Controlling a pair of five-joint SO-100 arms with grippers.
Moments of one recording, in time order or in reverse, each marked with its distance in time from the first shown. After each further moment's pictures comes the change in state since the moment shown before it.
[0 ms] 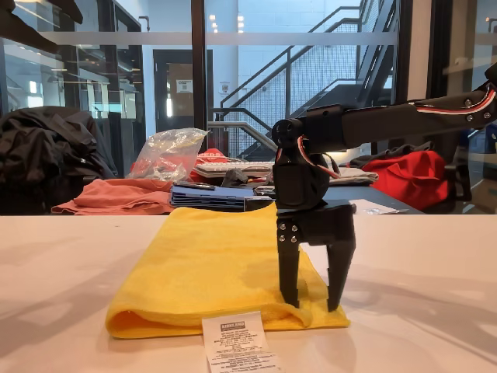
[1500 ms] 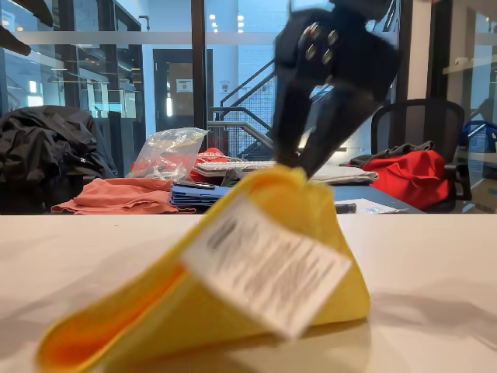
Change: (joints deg) arm 0 -20.5 41.9 -5.4 13.6 -1.8; arm 1 -5.7 0.0 -0.2 0.8 -0.5
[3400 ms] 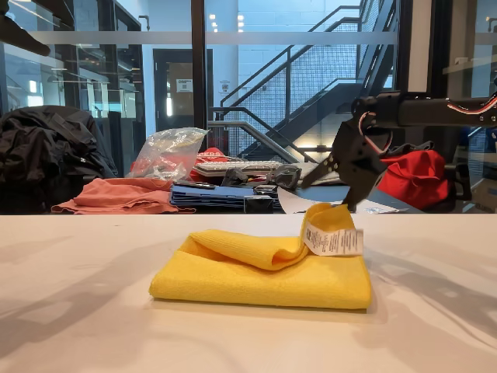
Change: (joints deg) arm 0 53.6 -38.8 -11.6 -40.5 -0.9; arm 1 5.4 -0.5 -0.1 -0.3 0.2
